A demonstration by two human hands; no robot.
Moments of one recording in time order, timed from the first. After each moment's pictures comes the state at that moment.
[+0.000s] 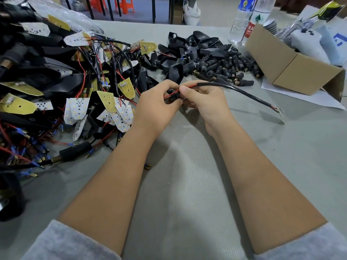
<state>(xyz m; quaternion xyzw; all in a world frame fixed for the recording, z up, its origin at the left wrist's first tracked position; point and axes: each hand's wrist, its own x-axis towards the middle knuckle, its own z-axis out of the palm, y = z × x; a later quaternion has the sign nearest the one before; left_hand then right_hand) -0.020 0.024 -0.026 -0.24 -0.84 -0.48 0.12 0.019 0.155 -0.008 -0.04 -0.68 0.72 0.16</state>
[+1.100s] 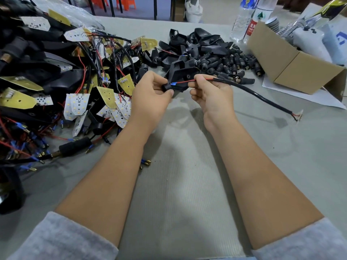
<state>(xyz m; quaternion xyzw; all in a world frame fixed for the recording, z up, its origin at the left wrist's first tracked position) -0.023 0.025 -0.019 -0.12 -0.77 -0.62 0.08 0.009 0.158 -0.010 -0.13 -0.56 0.79 0.22</state>
